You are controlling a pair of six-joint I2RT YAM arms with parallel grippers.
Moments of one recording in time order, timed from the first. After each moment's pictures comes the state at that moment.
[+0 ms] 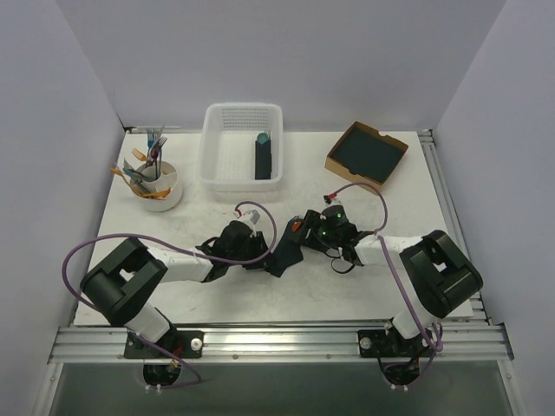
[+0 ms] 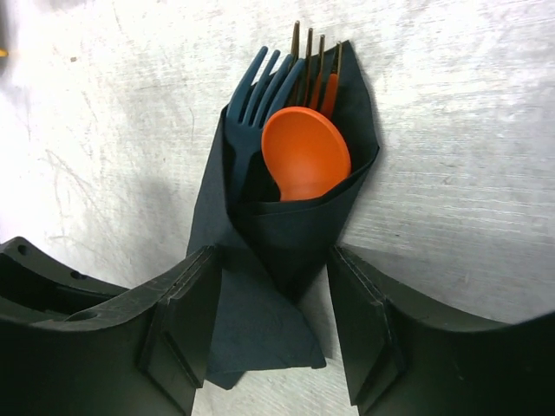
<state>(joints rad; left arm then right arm) -0.75 1.56 0.54 0.32 0.14 -0.82 0.56 1.58 0.57 0.31 -0.14 0.84</state>
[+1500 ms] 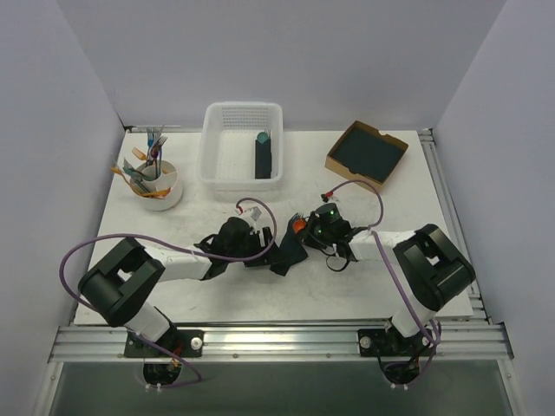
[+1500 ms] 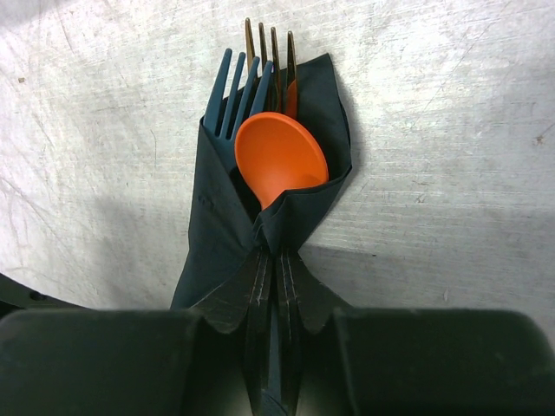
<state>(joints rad) -0.74 1.56 0.55 0.35 0.21 -0.84 0.60 1.63 0.63 0.23 -0.03 0.83</state>
